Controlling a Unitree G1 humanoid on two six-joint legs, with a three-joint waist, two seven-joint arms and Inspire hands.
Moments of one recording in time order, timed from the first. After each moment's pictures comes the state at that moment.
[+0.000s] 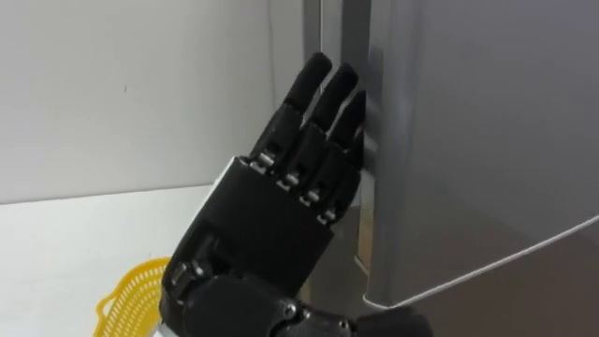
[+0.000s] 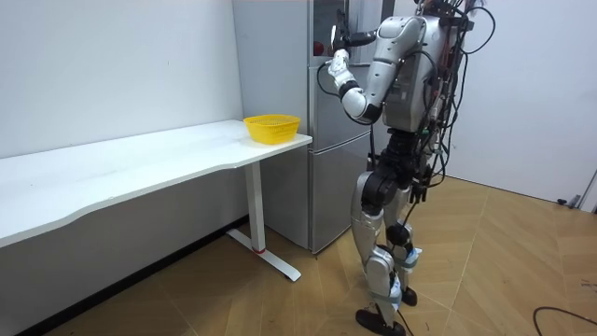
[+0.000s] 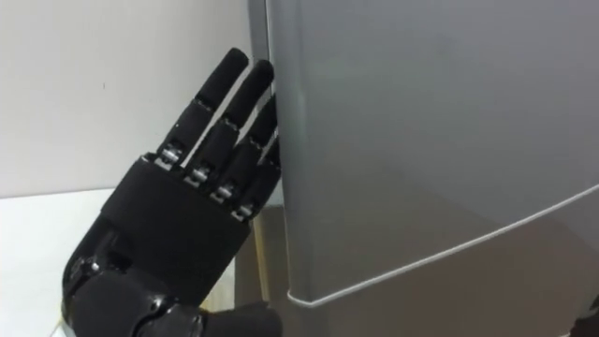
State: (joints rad) left arm -0.09 0.26 -0.25 -0.51 -0.98 -0.03 -0.45; right arm 0.07 -0.26 0.14 1.29 -0.36 0.09 0.11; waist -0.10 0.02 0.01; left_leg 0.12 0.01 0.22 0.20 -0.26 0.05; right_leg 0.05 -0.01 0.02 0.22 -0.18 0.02
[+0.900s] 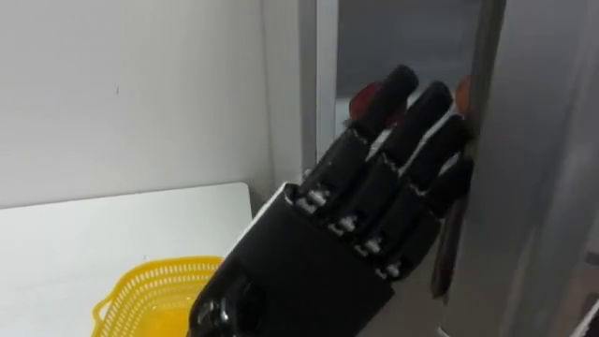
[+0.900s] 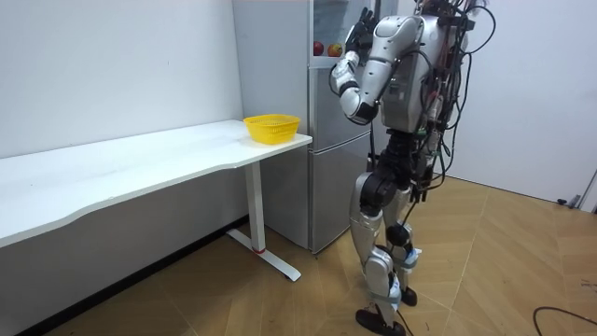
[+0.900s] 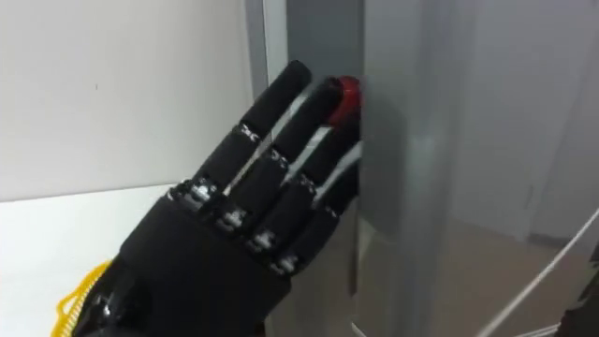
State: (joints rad) left arm -0.09 0.29 -0.35 -0.51 -1.07 0.00 -0.67; right arm 0.08 -0.27 0.13 1.25 -0.35 0.09 0.11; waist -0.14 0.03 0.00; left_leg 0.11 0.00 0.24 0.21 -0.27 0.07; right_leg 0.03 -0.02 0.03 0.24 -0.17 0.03
